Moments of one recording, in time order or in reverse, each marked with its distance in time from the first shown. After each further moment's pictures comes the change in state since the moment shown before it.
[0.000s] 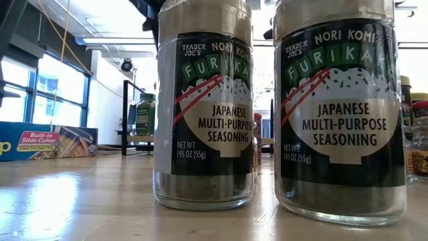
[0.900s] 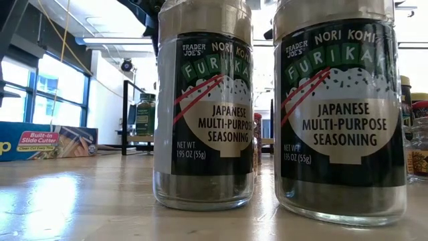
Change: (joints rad) left arm 0.053 0.000 -0.041 0.072 -0.180 0.127; right arm 0.000 0.000 0.000 -0.004 -0.006 0.001
